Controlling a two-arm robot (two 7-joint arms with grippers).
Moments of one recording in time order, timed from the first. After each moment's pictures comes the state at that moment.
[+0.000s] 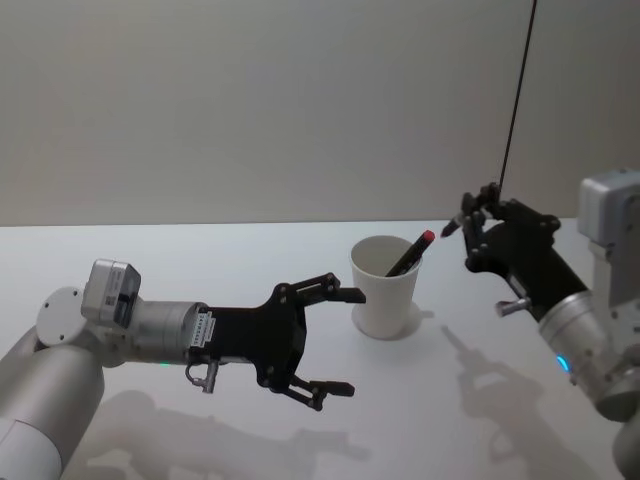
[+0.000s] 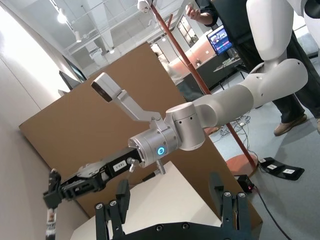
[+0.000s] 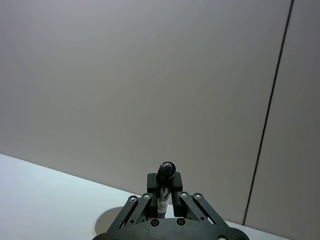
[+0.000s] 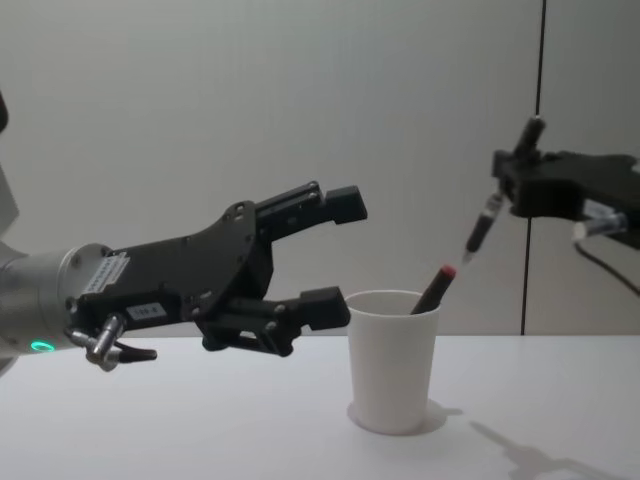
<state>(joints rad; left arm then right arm) -0.84 0.17 0.27 -0.53 -0.72 -0.67 -1.97 0.20 0.21 -0.29 -1.63 0.15 -0.02 0.08</state>
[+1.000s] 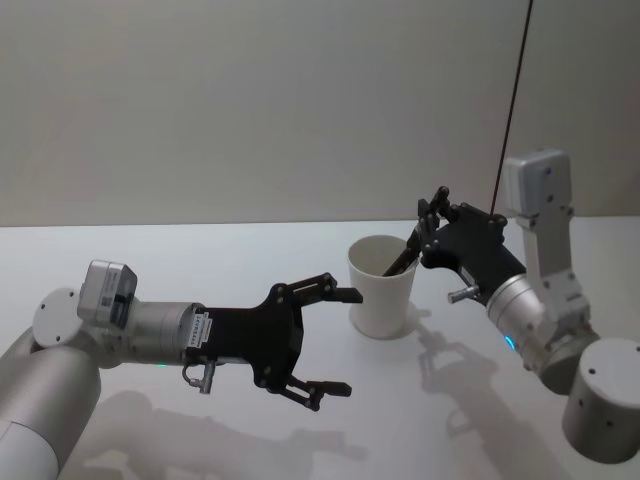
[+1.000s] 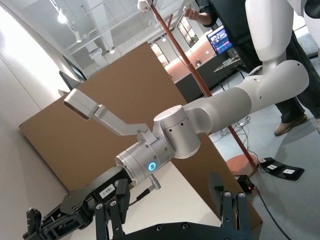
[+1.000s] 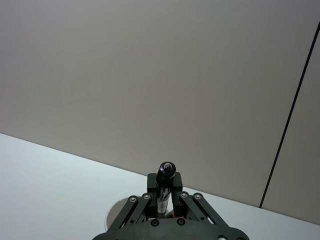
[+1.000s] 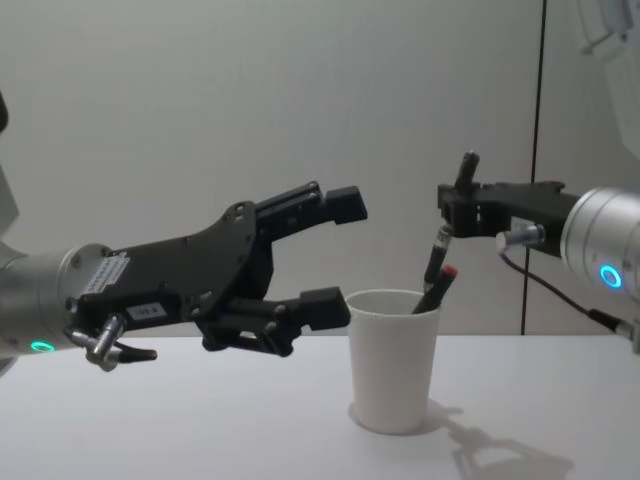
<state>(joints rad) -0.84 0.17 0.27 -0.53 -0.72 -0.67 -1.97 0.30 0.12 -0.32 -1.53 0.10 0.13 0.08</state>
